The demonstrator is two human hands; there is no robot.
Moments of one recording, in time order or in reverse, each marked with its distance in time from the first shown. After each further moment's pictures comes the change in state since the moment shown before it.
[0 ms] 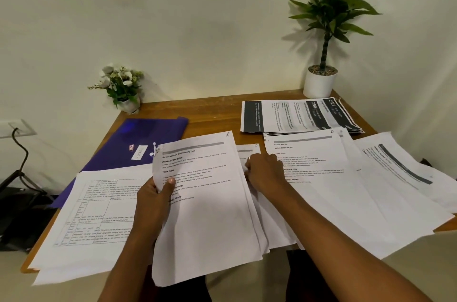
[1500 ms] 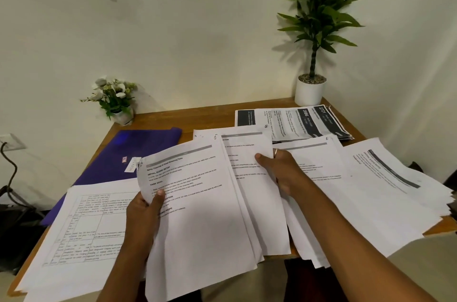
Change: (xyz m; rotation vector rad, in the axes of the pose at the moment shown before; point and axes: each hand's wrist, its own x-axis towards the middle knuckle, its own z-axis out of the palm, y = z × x) left_hand -0.001 0.002 -0.004 -0.057 0.042 -0.012; right_hand 0.014 0.058 -0.028 1.403 -0.103 0.204
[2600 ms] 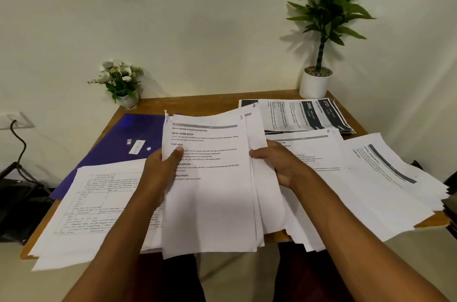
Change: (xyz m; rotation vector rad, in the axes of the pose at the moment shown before) left_hand 0.006 0.075 0.028 -0.136 -0.179 -0.148; right_hand -0.031 -0.021 0.009 0.064 -0.289 0.134
